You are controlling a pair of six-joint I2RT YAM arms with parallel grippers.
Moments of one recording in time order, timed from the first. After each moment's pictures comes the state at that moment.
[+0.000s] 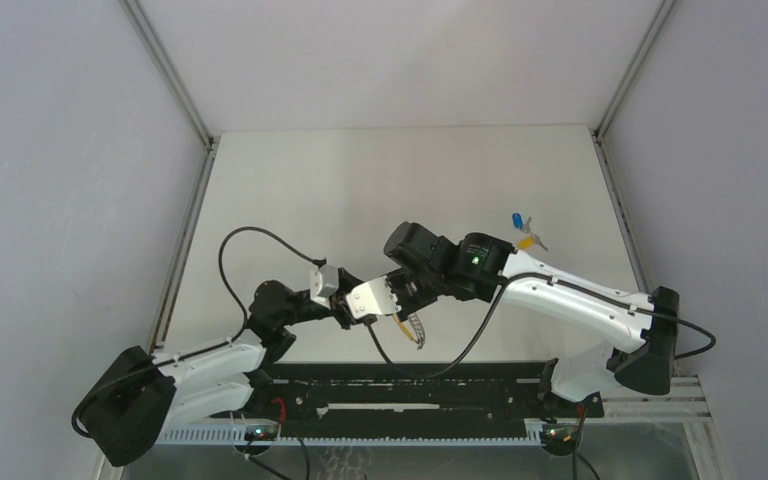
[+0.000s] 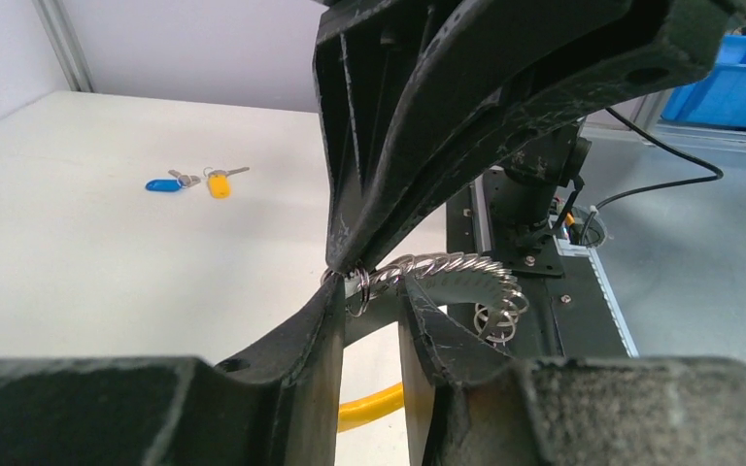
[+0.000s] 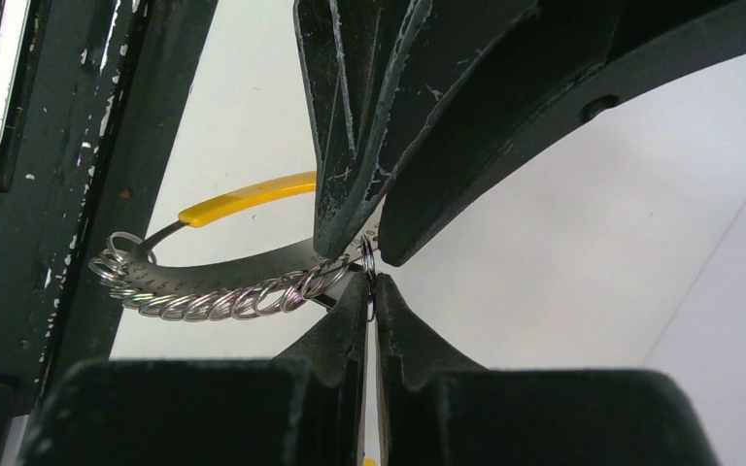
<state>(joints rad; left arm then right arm) -0.71 0.99 0.20 1.05 0.72 -0.23 1.13 1.41 1.41 -0.99 -0.14 -0.93</state>
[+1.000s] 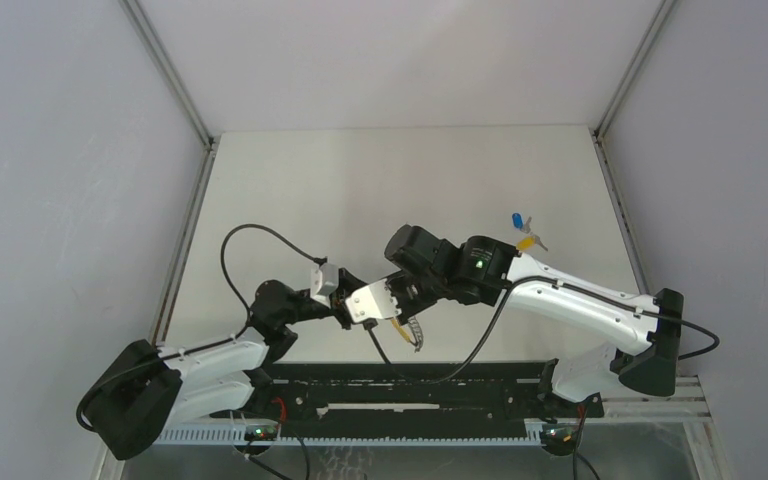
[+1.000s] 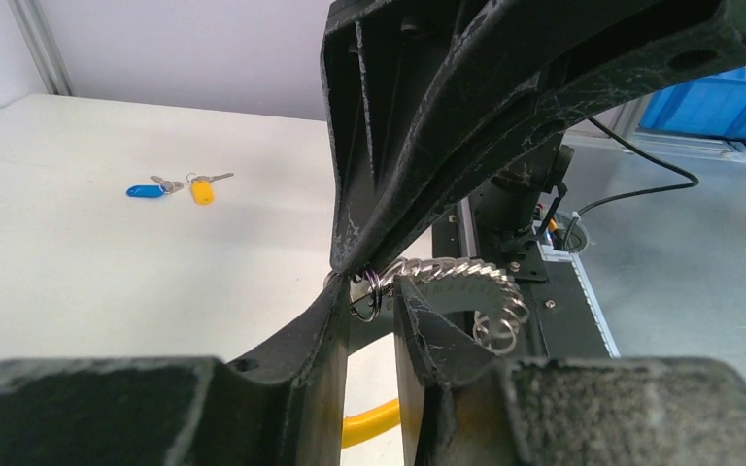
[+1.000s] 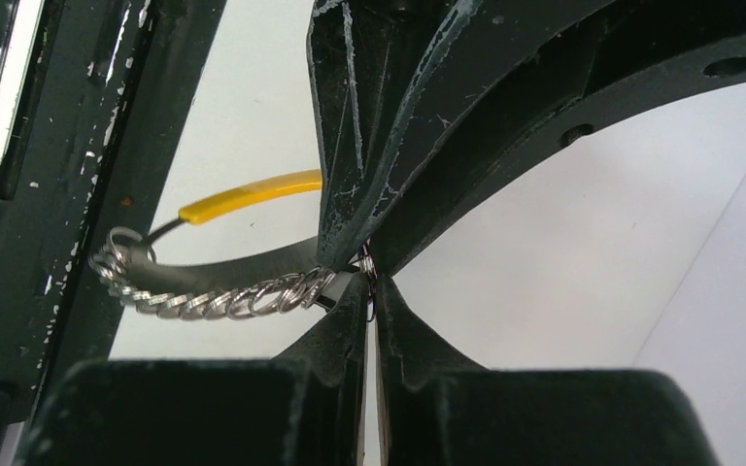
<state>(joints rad) -0.70 1.05 0.20 1.12 0.75 -0.27 1.15 1.40 1.41 -0.98 -0.14 -0.92</state>
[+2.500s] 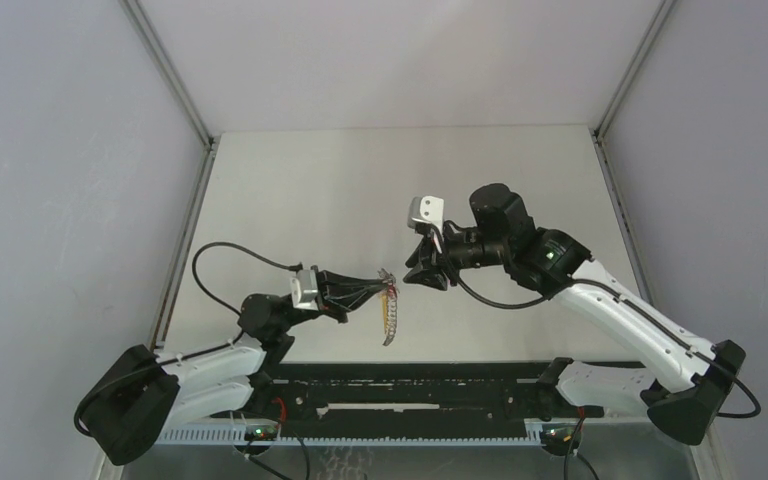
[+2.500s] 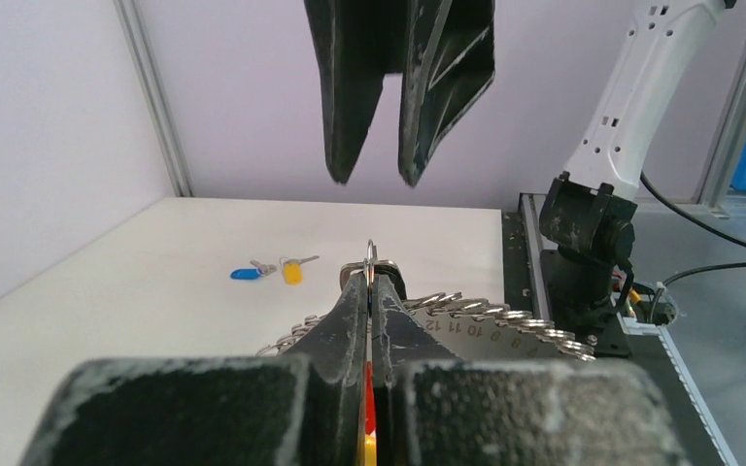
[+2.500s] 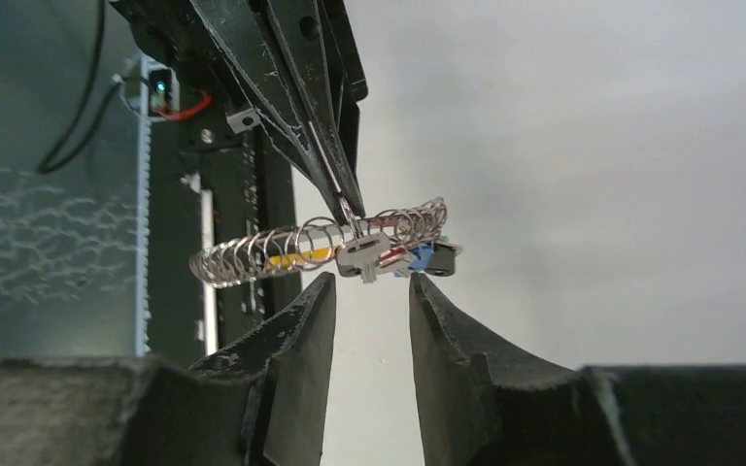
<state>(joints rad) -0.70 1.01 0.15 1.33 0.60 -0.23 0.79 1.12 1.21 -0.63 -0.57 -0.30</state>
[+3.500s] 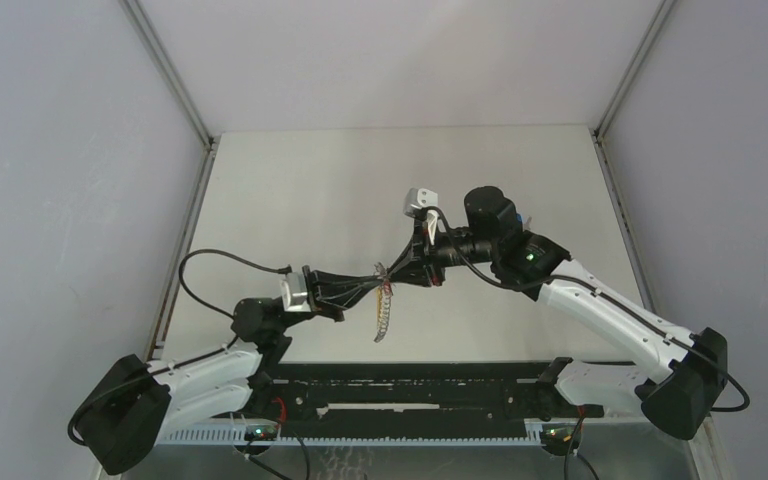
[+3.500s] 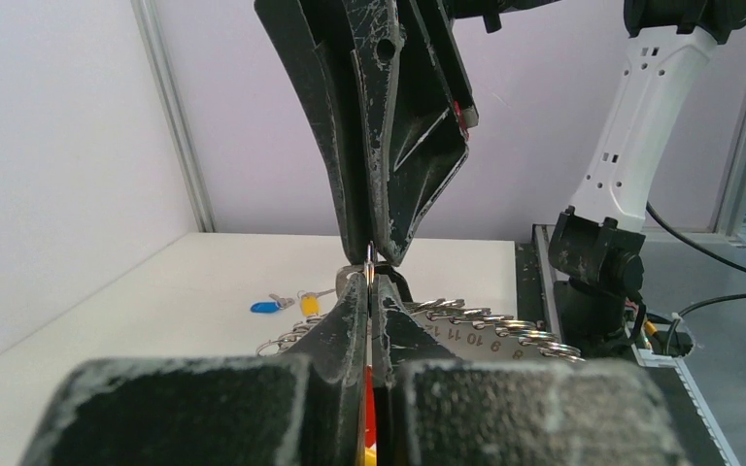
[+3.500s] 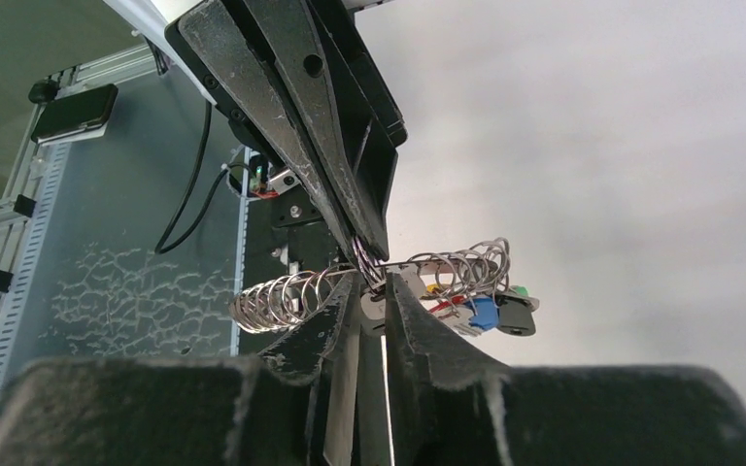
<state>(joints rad) -0.70 0.95 0.15 1.35 0.57 -0.23 0.76 1.16 1.05 -0.26 -0.76 0.04</state>
